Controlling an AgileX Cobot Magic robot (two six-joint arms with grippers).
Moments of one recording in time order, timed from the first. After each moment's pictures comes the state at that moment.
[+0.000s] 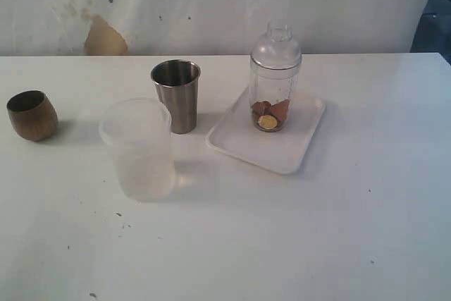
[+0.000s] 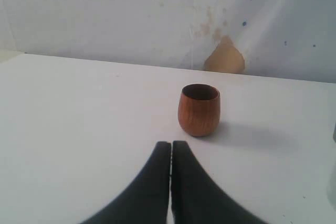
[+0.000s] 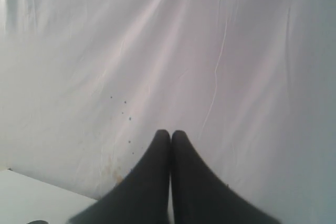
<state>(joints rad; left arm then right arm) 0.12 0.00 0.00 0.08 0.22 -0.13 0.25 0.43 -0.85 0.50 0.23 -0.46</state>
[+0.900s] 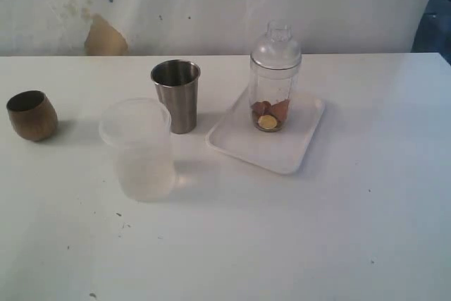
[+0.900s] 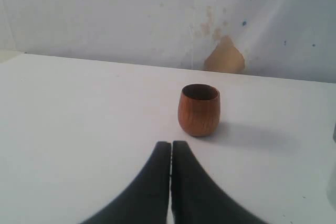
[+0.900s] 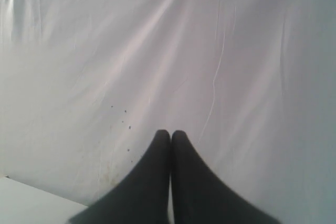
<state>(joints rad) 0.12 0.00 0.00 0.08 0.22 -0.13 0.25 0.30 -0.79 0.48 0.24 -0.46</state>
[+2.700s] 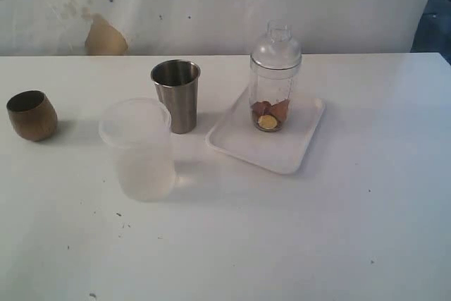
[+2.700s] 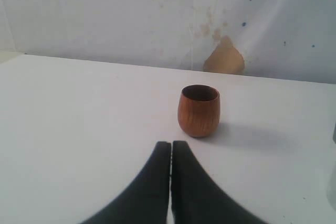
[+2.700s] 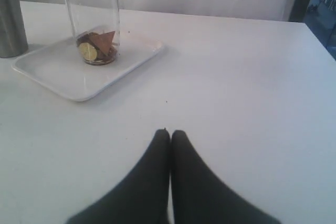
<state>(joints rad) 0.12 0.00 0.00 0.08 0.21 -0.13 0.03 0.01 0.00 -0.08 0.33 0.06</state>
